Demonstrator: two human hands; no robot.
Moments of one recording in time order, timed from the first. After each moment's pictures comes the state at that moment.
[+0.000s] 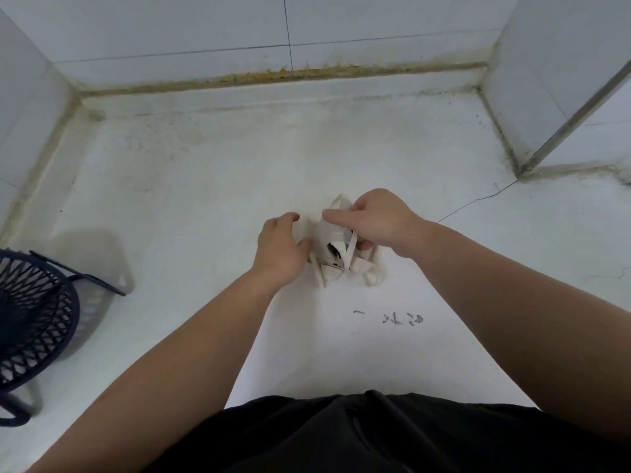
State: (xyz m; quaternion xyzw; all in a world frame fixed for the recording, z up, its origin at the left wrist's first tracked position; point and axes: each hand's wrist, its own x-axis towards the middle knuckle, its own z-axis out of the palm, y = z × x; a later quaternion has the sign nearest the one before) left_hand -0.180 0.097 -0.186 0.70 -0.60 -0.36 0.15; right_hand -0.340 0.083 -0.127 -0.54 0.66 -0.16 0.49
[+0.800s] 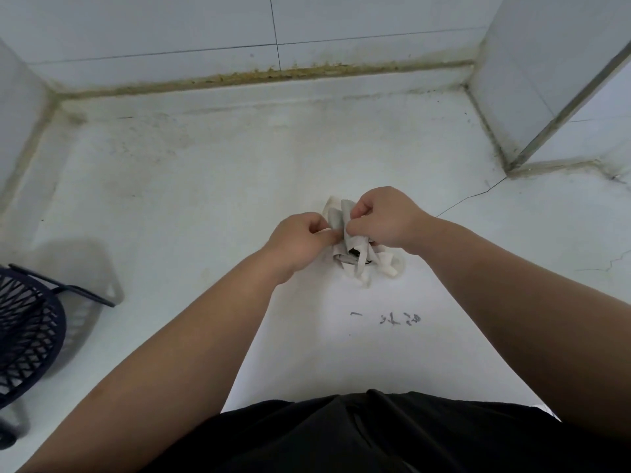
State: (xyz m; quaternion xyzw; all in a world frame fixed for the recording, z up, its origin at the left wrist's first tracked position) left_hand -0.204 0.084 -0.159 0.62 -0.57 -0.52 0.16; right_hand -0.358 0.078 -0.133 -0.58 0.67 -0.14 0.43
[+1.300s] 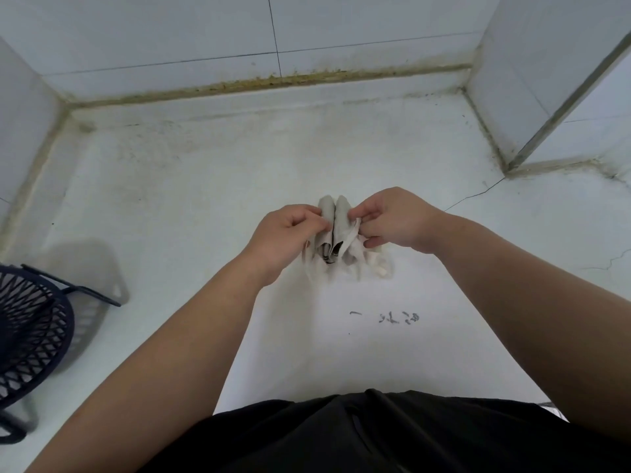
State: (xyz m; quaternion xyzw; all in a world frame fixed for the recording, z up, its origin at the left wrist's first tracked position) left_hand -0.191 0.092 -0.144 0.59 -0.51 -0.56 0.29; right_hand -0.373 0.085 -0.127 -0.55 0.62 -0.18 0.54
